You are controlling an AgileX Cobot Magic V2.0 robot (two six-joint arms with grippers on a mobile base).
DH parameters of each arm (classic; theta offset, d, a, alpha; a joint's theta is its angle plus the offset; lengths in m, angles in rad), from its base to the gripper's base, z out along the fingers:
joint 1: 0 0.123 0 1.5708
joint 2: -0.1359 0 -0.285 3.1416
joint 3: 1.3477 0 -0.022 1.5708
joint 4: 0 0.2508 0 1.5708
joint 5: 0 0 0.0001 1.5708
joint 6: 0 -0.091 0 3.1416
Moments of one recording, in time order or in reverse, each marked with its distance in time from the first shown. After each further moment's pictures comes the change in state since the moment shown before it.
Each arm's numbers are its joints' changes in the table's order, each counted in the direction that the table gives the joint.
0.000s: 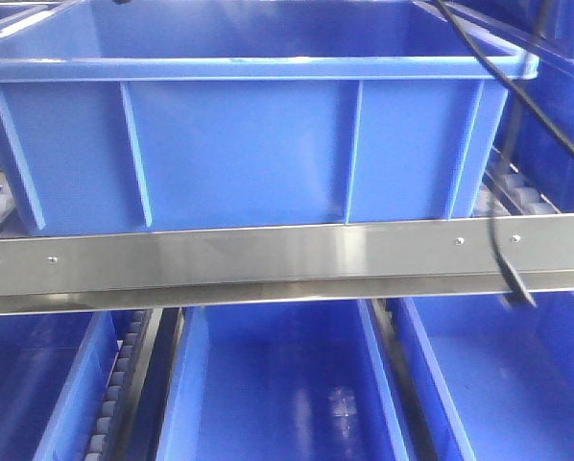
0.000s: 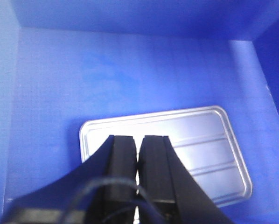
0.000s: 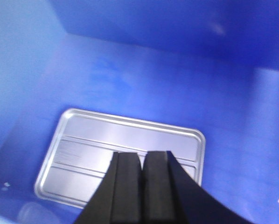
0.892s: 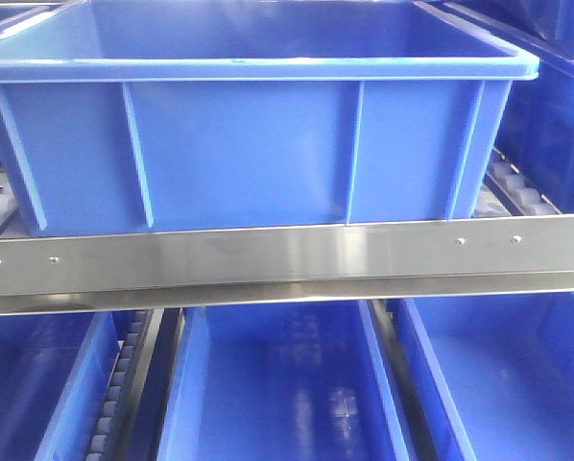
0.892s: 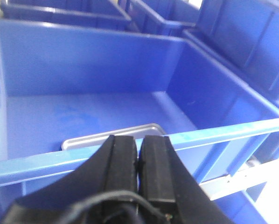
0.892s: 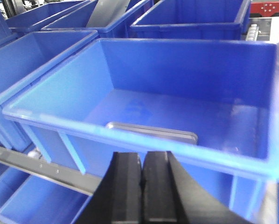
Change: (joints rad) left arm 0.000 0.830 0.969 0.130 0.705 0.000; right arm 0.002 0.948 0.974 0.000 0.443 0.012
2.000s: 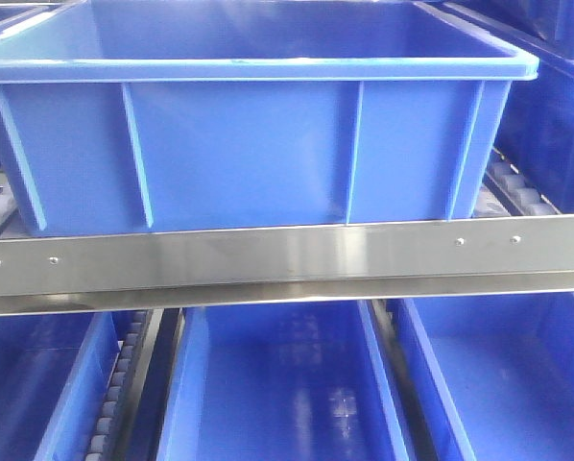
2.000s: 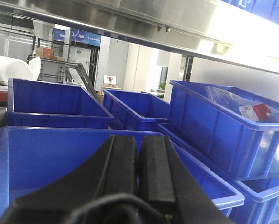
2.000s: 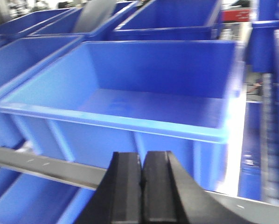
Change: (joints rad) left arm 0.000 0.367 0.044 0.002 0.011 0.000; right arm -0.079 0.344 0.104 0.000 -0.210 0.000
